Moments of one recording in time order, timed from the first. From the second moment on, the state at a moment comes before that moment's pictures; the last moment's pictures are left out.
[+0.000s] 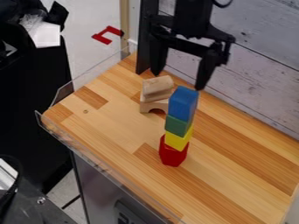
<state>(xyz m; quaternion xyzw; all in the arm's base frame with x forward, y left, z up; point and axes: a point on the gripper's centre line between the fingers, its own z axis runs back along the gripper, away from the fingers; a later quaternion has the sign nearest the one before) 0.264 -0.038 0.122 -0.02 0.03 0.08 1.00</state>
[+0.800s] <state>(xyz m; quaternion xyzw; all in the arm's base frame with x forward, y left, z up) 0.269 -0.045 0.083 -0.04 0.05 0.07 1.00</state>
